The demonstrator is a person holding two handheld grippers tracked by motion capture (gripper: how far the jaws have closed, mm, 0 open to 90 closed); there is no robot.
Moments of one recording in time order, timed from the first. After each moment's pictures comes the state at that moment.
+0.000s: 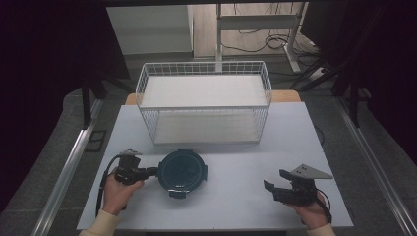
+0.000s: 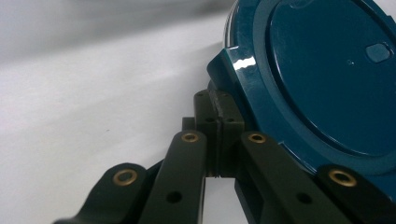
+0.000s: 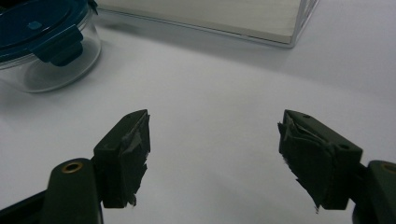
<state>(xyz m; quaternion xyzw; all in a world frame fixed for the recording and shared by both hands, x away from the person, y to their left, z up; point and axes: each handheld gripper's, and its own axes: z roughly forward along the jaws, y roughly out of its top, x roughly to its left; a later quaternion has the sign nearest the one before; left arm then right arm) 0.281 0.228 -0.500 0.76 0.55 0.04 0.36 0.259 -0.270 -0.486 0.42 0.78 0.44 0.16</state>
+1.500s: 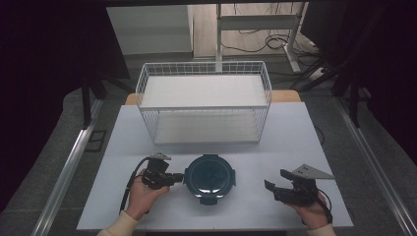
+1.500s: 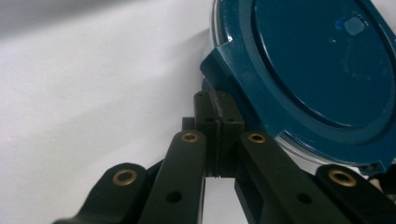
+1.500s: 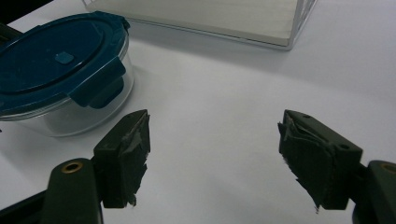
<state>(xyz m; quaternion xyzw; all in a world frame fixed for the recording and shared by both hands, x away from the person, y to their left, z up) 0.277 0.156 -0.495 0.79 0.49 -0.01 0.36 0.257 -0.272 -0.484 0.42 0.77 0.44 0.16</state>
